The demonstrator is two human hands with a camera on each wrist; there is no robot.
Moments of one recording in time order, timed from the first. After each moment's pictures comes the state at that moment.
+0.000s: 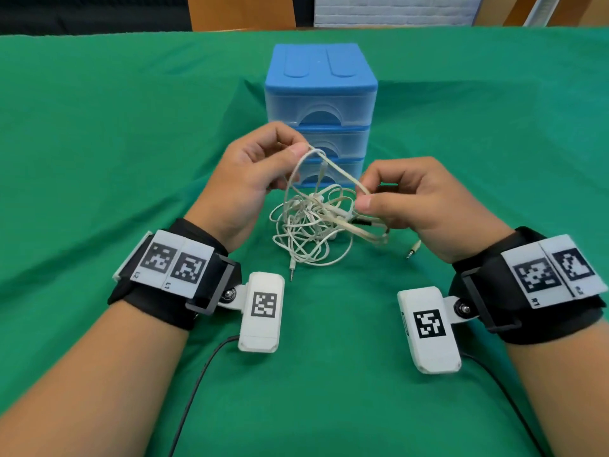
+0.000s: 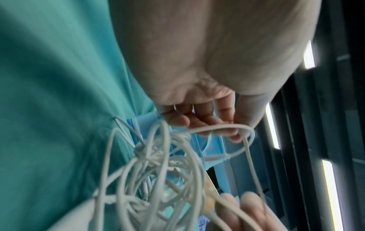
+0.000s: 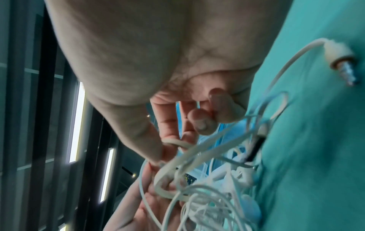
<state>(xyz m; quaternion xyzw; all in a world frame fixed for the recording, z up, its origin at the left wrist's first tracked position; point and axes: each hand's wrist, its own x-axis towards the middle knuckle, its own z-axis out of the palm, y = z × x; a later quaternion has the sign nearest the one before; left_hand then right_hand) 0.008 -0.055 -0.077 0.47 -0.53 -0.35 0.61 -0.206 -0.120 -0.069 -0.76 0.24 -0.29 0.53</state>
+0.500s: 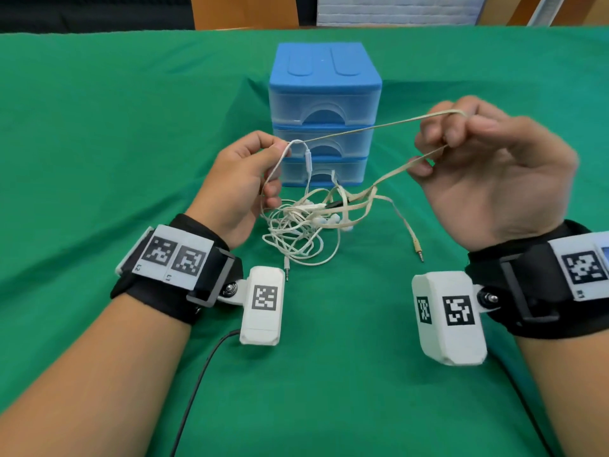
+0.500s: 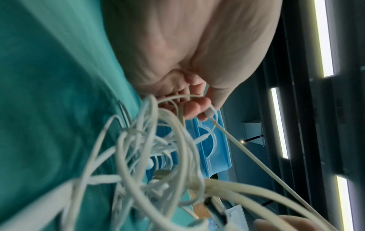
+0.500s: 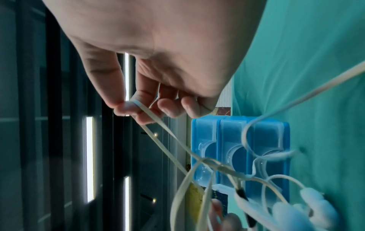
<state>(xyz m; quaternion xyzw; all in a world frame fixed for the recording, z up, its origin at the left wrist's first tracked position) 0.015 -0.058 -0.081 0.53 -0.38 -0.43 0.63 -0.225 -0.127 -0.049 -0.52 0.07 -0.46 0.71</state>
